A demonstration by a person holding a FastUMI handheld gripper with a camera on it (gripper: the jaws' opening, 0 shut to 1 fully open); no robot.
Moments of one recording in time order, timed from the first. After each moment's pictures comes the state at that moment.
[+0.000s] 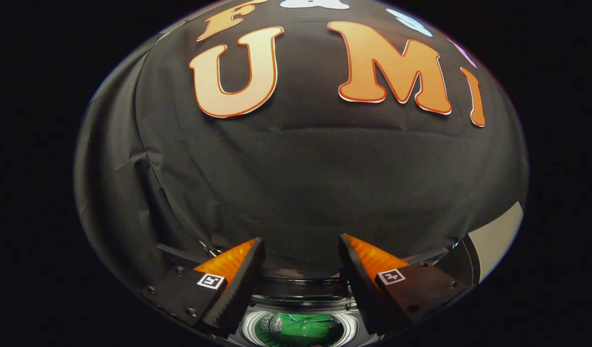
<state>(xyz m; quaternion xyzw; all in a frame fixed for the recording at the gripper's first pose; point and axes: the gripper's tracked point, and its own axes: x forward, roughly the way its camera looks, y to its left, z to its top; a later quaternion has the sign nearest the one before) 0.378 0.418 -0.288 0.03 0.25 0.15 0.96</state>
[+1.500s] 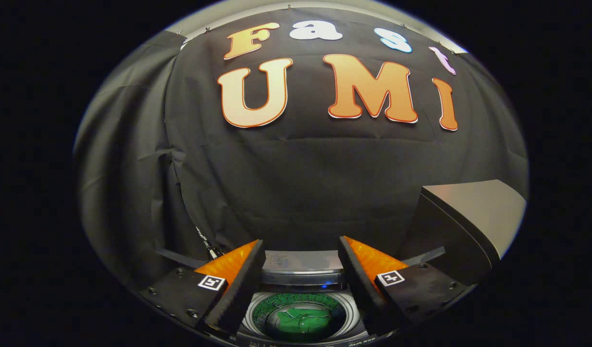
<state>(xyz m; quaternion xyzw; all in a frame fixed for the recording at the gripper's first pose) 0.232 0.394 -0.320 0.03 0.17 0.14 0.97</state>
